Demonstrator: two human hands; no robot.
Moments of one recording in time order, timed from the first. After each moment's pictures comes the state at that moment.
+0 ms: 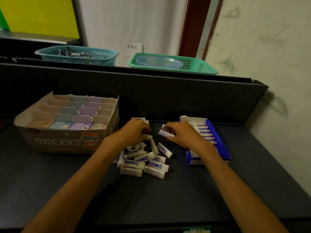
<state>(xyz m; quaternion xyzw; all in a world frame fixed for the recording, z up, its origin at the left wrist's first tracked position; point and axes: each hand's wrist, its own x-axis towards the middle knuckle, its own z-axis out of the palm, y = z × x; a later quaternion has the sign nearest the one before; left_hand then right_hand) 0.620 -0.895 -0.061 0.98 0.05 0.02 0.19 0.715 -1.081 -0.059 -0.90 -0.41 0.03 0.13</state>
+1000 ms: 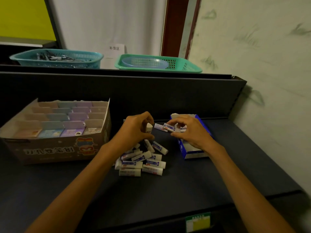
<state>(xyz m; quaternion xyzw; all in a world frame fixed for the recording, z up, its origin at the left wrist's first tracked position) 0.601 -0.919 -0.037 0.94 -0.02 0.14 0.31 0.696 -1.124 -0.041 -0.87 -0.40 -0.03 0.29</state>
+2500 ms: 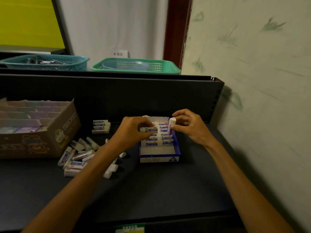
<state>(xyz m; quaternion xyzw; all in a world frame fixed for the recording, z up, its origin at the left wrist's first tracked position) 0.658 -1.034 -0.043 0.95 -0.02 0.20 0.25 0.776 -1.240 -0.043 -0.76 -0.38 0.07 0.52</state>
